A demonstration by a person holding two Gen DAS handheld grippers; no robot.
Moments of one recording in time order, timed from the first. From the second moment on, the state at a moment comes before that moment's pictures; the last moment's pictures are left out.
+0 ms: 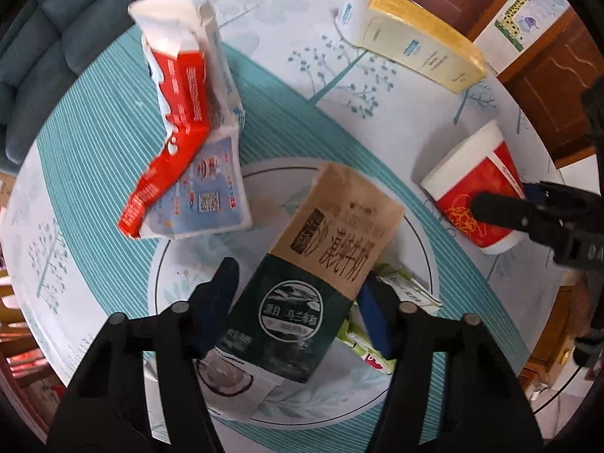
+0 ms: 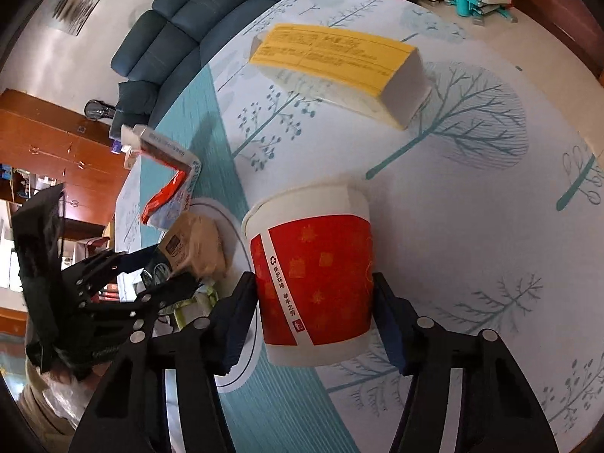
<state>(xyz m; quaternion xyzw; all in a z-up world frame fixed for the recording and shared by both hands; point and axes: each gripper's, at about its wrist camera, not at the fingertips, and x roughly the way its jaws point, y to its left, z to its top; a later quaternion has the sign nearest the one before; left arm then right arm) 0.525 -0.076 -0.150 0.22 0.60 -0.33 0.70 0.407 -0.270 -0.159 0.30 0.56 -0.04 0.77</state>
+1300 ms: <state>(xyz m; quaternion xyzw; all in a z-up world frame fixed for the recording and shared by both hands) 0.276 -0.020 0.028 0.05 0.54 -0.31 0.78 0.129 -0.238 0.004 0.26 0.44 0.01 0.86</state>
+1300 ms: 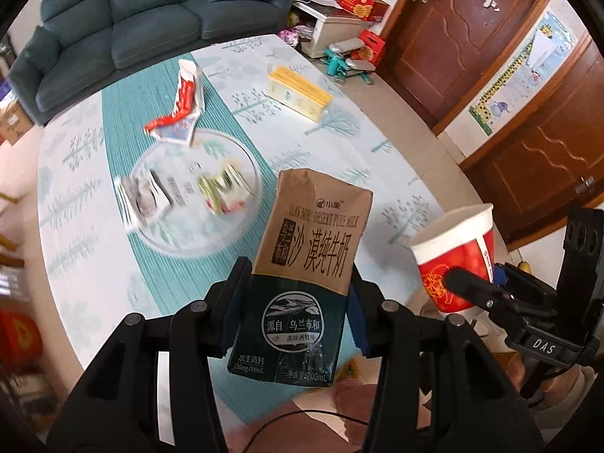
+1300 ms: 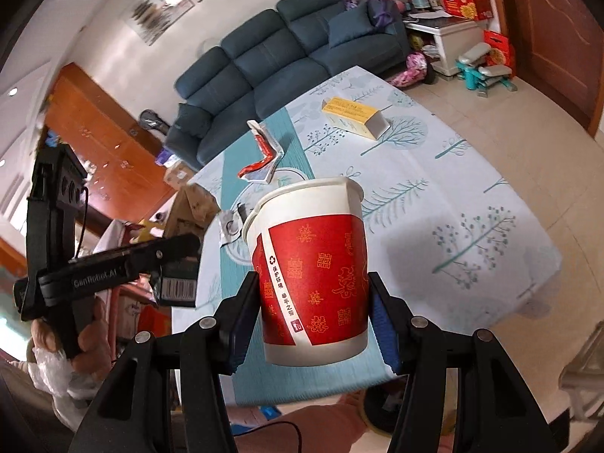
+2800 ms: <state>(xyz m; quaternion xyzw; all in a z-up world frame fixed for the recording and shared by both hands) 0.020 -0.058 -0.277 0.06 0.63 -0.16 0.76 -0.051 -0.233 -0.316 0.24 0.57 0.06 0.78</state>
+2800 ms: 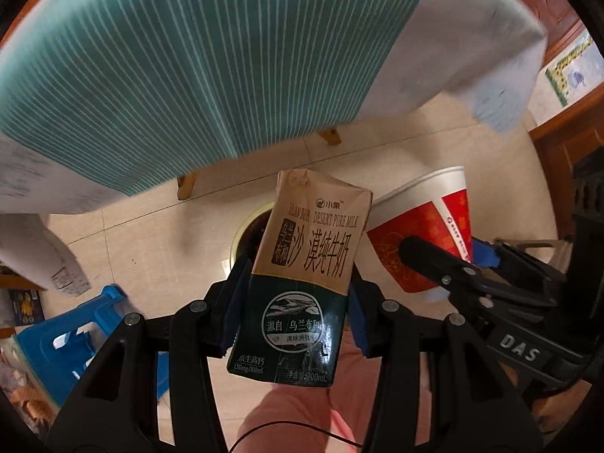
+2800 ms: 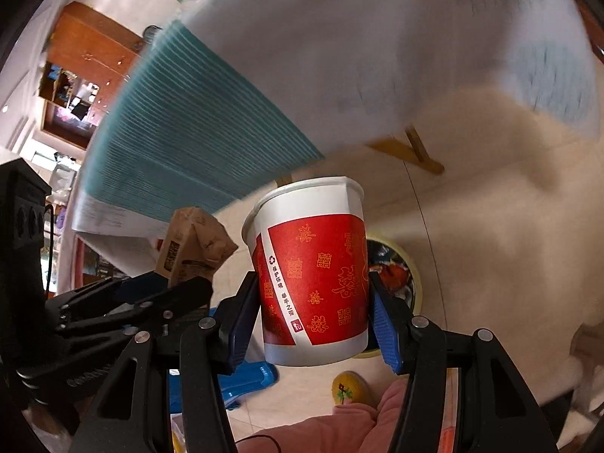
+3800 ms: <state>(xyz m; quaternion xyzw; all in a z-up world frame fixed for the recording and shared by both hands) 0.038 -0.052 -0.467 0.06 0.64 -0.13 0.76 -0.039 -0.230 -0.500 0.23 0.58 -0.01 0.78</state>
